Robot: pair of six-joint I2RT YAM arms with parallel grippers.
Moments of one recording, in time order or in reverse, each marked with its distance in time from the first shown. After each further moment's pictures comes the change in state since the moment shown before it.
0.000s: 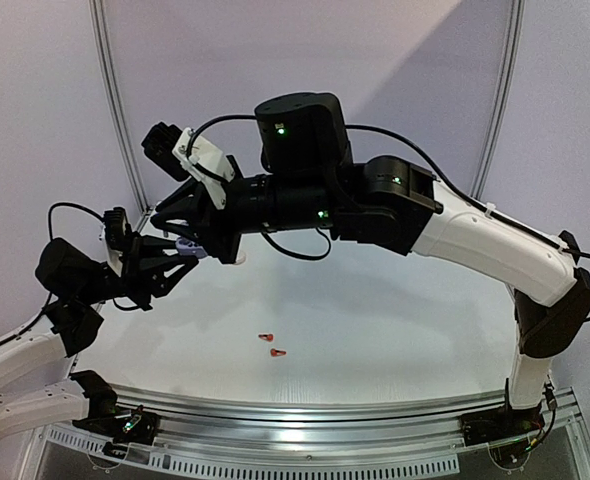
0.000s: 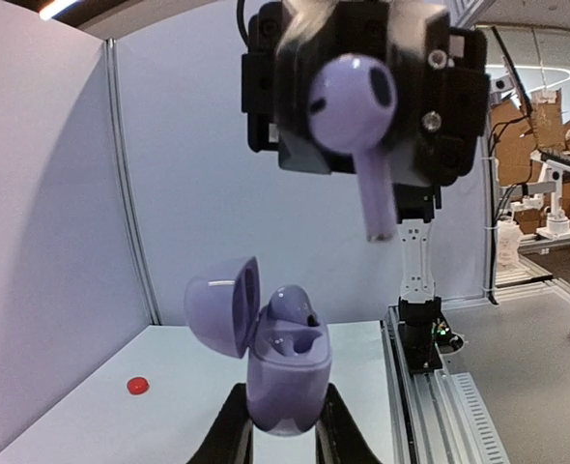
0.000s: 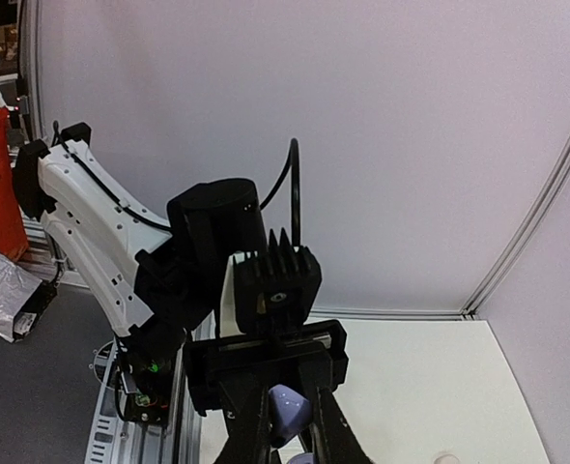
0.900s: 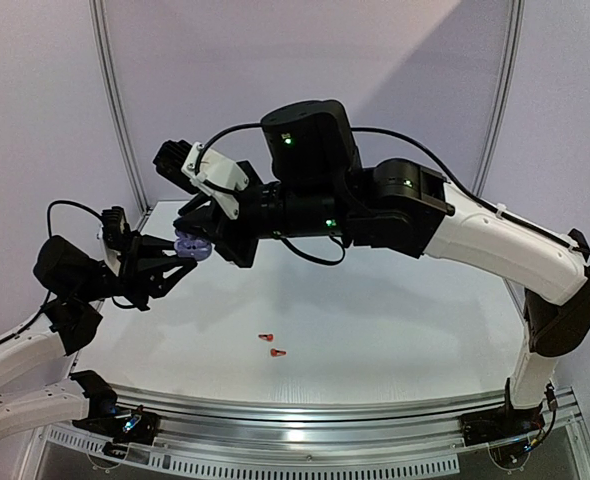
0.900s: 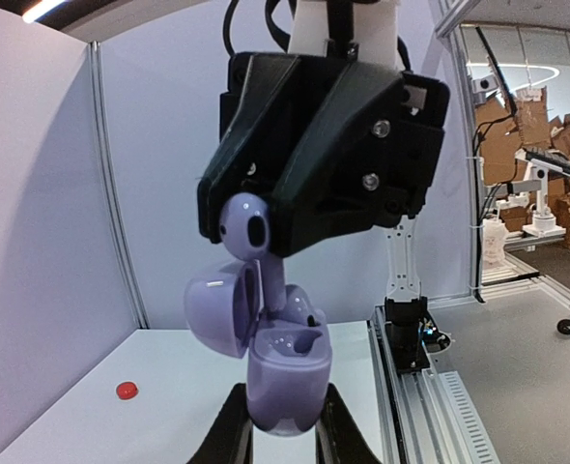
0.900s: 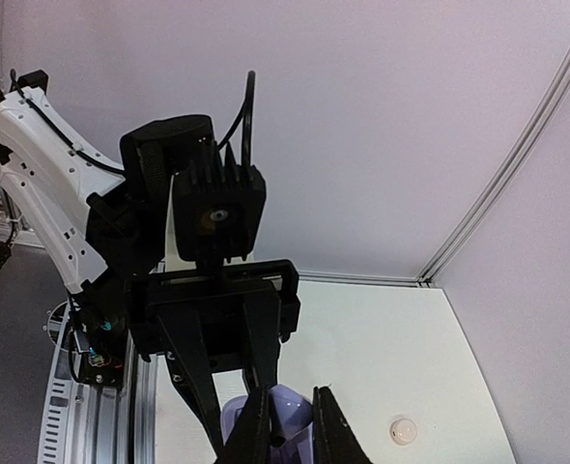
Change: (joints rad) left arm 0.001 0.001 0.018 -0.005 0.047 -0.014; right arm 0.006 -0.056 -0.084 -0.047 0.134 -0.090
